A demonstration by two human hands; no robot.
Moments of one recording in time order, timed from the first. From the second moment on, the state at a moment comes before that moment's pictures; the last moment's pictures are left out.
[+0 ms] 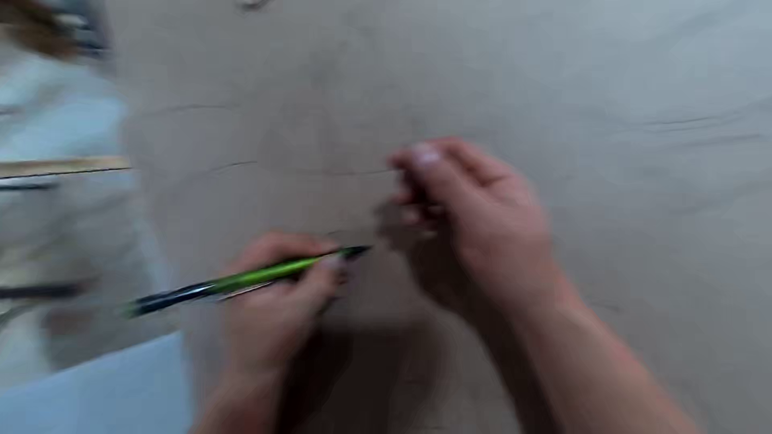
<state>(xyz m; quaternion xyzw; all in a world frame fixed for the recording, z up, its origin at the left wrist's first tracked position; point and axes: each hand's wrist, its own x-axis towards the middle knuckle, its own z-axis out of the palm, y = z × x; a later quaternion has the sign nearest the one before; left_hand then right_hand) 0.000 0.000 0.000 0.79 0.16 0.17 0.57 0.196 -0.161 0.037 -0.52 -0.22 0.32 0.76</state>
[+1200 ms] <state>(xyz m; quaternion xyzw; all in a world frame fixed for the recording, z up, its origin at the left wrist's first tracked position) 0.017 -0.002 0.032 0.78 0.20 0.22 0.55 0.190 -0.152 0.032 -0.53 -0.22 0.27 0.77</state>
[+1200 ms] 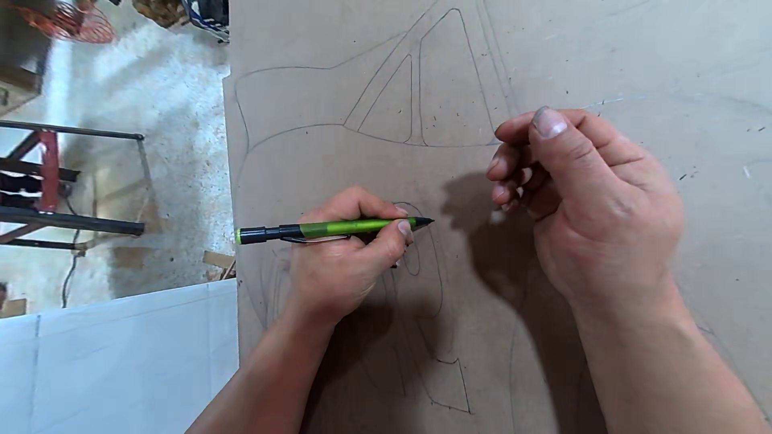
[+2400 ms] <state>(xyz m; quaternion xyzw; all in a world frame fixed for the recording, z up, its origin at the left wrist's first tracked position) 0.022 -0.007 0.030 0.76 0.25 0.27 0.54 0.188 -0.155 0.033 -0.54 -0.22 0.27 0.76</state>
